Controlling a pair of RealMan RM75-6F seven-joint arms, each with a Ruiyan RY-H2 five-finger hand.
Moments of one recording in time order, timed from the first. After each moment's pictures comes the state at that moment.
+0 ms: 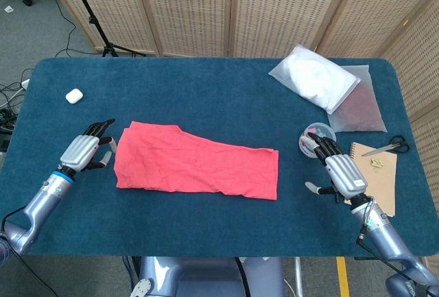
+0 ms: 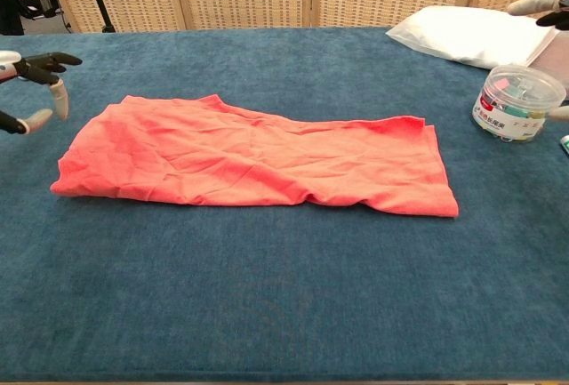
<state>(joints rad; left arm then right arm) -0.60 -1.50 0.02 -0.87 1.57 1.05 -0.64 0.46 -1.19 0.09 -1.56 -1.49 1.15 0.32</state>
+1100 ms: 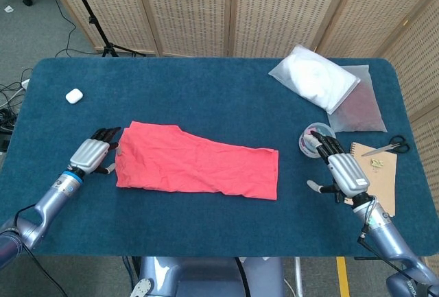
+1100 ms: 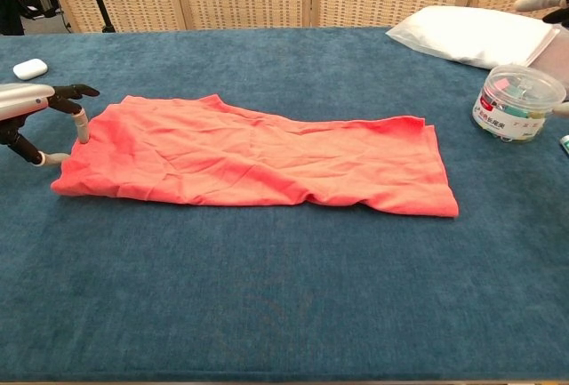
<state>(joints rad) -0.65 -1.59 0.04 -0.75 1.55 0.92 -0.48 0.46 -1.18 0.10 -1.56 -1.48 1.15 0.33</state>
